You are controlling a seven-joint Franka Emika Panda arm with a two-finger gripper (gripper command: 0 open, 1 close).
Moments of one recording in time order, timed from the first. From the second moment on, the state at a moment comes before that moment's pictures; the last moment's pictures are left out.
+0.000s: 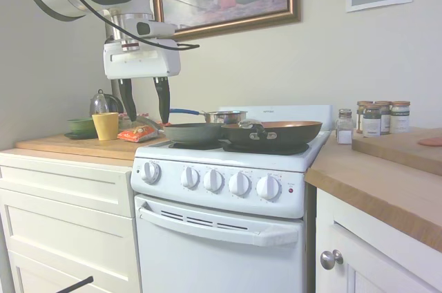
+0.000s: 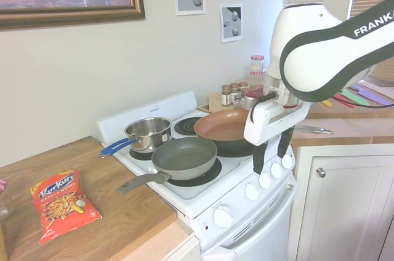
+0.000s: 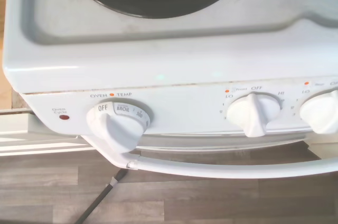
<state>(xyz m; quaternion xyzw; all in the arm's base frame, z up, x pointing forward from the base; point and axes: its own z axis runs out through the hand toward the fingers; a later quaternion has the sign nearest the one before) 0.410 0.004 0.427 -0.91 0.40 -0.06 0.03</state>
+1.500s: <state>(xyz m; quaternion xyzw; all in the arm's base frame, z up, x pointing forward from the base) 0.446 0.009 0.426 -0.91 0.41 -0.05 0.05</state>
